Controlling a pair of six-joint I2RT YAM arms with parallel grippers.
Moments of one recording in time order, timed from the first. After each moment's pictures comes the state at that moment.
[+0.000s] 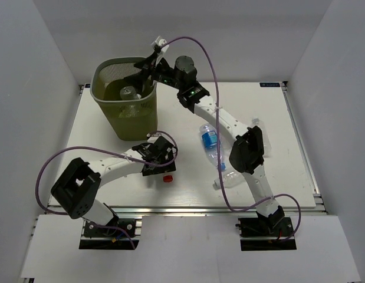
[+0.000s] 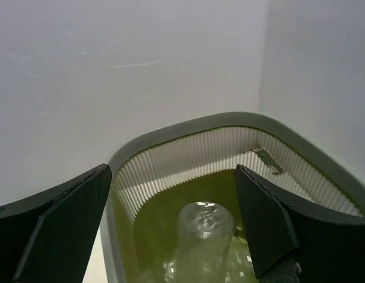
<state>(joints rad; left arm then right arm) -0.75 1.48 0.85 -0.51 -0.26 -0.83 0.74 2.30 2.31 0.29 -0.54 0.27</state>
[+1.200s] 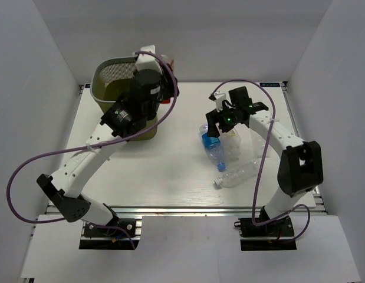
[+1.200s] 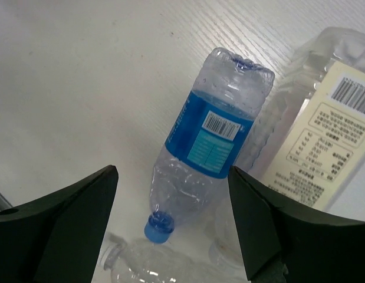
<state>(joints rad) -0.77 1.44 1.70 -0.48 -0.54 -0.43 0.36 1.64 1.34 -0.62 -0.45 -0.22</state>
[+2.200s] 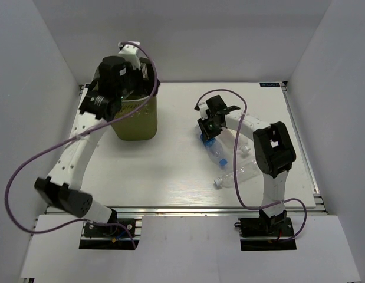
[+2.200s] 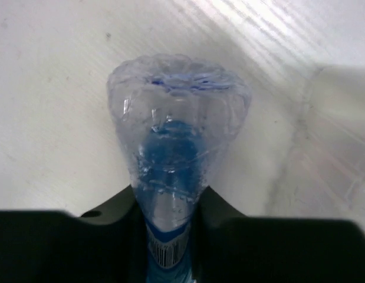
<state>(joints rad) -0.37 1.51 1.77 -0.58 -0.08 -0.16 0.48 2.00 1.45 -0.54 -0.21 -0.12</state>
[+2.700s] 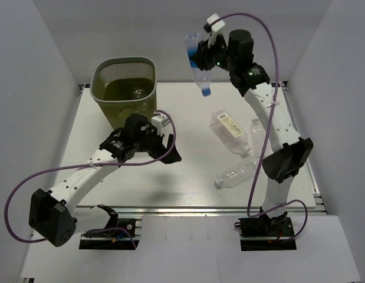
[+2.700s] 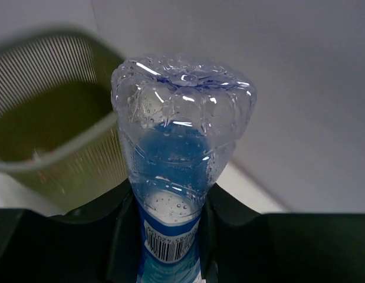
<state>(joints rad) -0.55 1.20 0.97 -0.43 0.50 -0.21 0.46 1.92 2.18 -0.42 -0.36 -0.13</state>
